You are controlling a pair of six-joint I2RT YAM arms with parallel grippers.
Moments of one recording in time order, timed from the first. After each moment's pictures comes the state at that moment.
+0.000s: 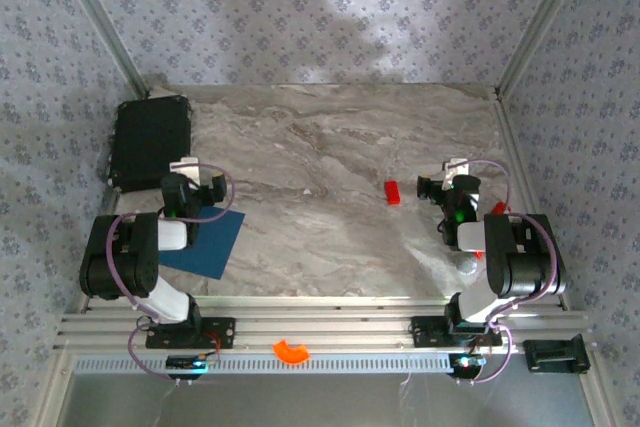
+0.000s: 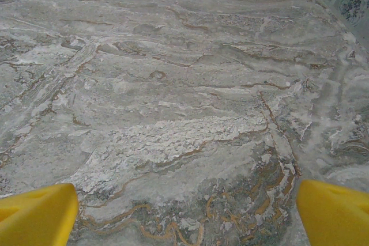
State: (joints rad) left arm 0.03 1.55 0.40 0.72 -0.01 -0.04; right arm -0.02 1.54 0.36 0.76 0.06 -0.03
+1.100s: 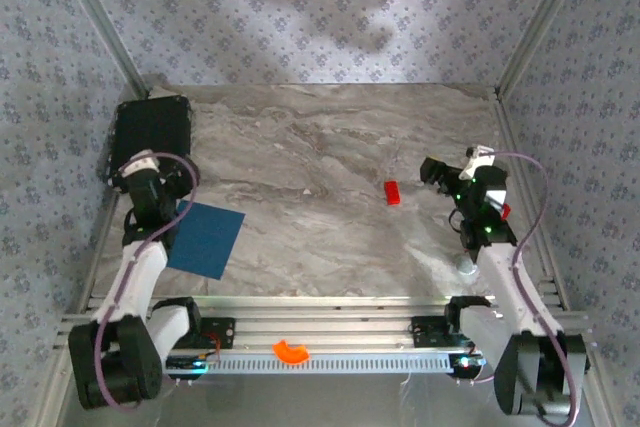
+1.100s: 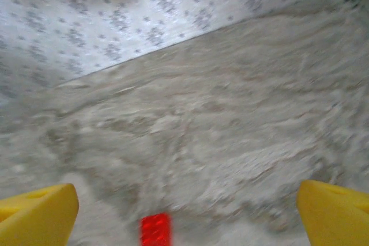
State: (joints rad) left arm 0.13 0.95 0.50 0.04 -0.07 -0.46; right arm -0.01 0.89 0.52 0.04 -0.15 0.36
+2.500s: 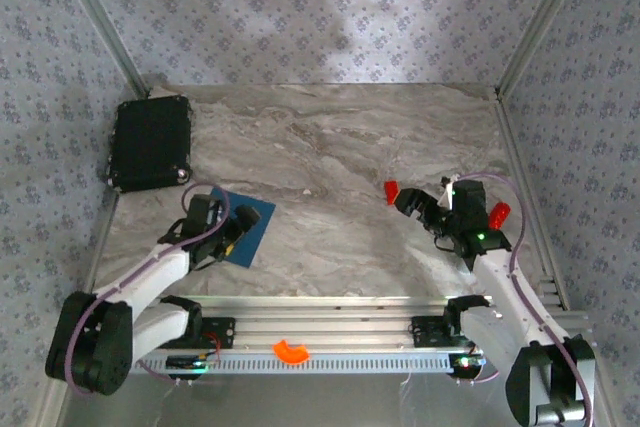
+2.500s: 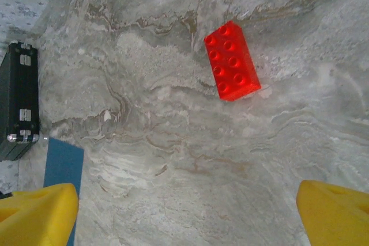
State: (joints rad) left arm -0.33 1.08 0.39 -0.21 0.19 -1.05; right arm 0.13 0.87 0.48 -0.32 -0.38 0.68
